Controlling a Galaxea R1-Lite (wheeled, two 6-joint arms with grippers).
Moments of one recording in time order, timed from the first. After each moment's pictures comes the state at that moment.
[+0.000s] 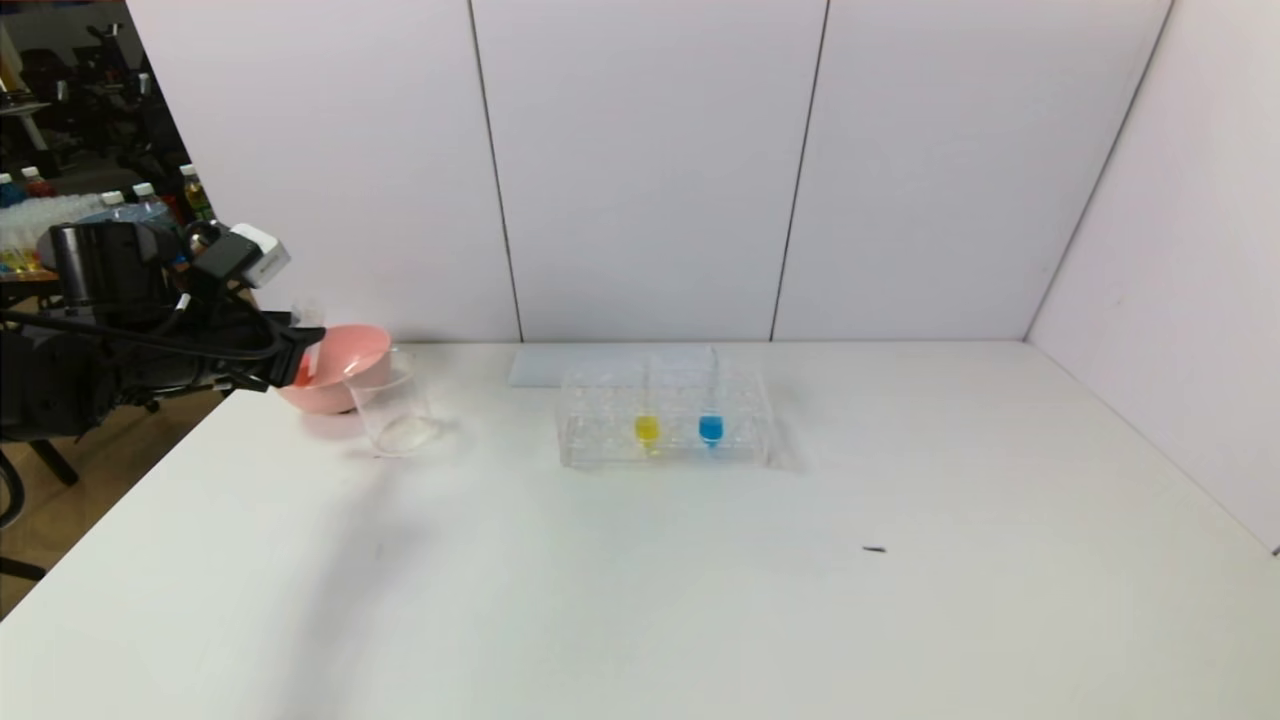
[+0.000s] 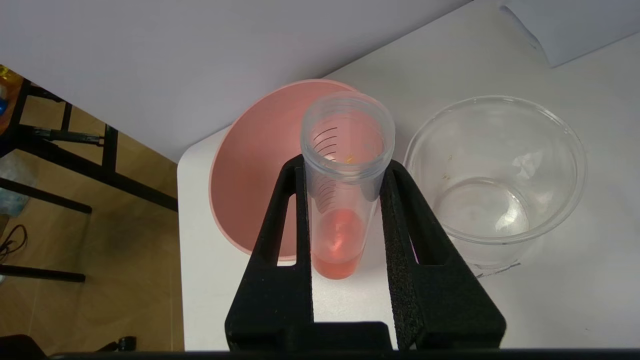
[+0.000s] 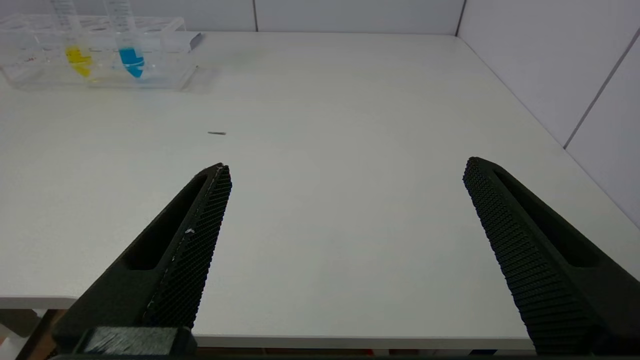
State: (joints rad) left arm 0.18 1.87 -1.09 -0.47 -0.28 0.50; right arm 0.00 0.00 0.00 0.00 0.00 0.00
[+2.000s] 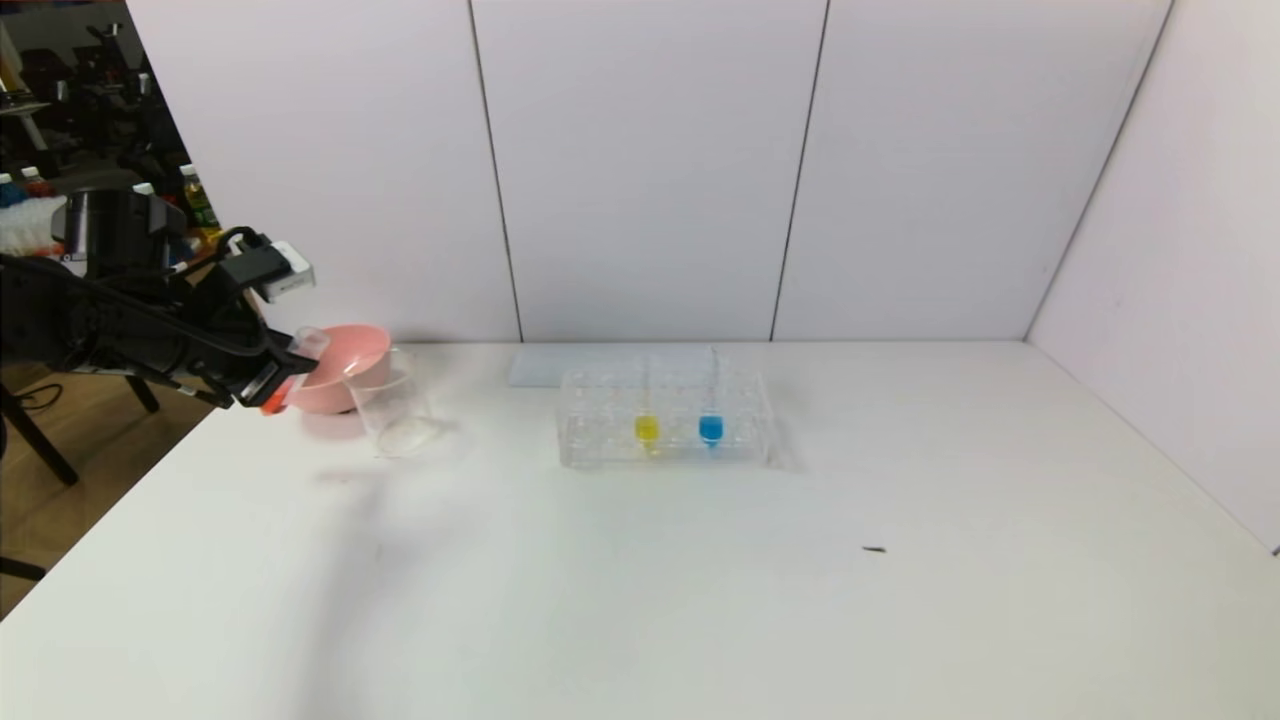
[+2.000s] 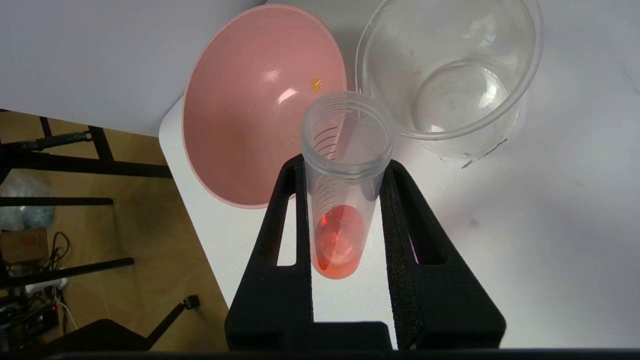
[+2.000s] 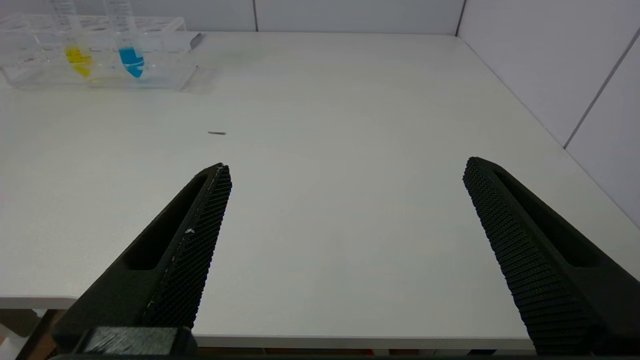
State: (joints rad) left arm 0.18 1.86 -1.32 0.06 -0.27 0.82; right arm 0.00 0.00 0.00 0.00 0.00 0.00
